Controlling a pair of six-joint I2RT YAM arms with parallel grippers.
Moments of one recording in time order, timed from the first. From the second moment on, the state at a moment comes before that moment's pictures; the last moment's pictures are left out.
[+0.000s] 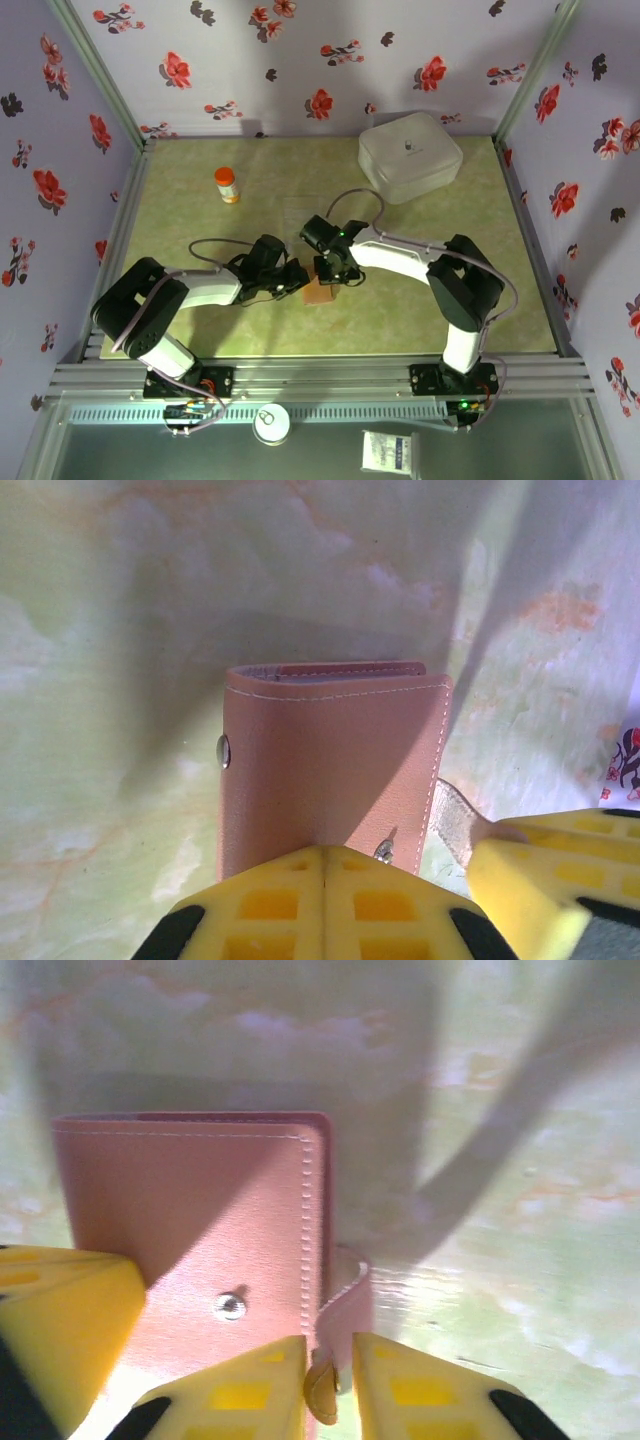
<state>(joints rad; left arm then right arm) -0.73 1.57 0.58 0.18 0.33 -1.08 0.89 1.80 1.24 -0.80 0.02 0.75</state>
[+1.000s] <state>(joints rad) -0.73 1.57 0.61 0.12 0.33 -1.08 0.86 1.84 1.19 -0.72 0.00 0.76</state>
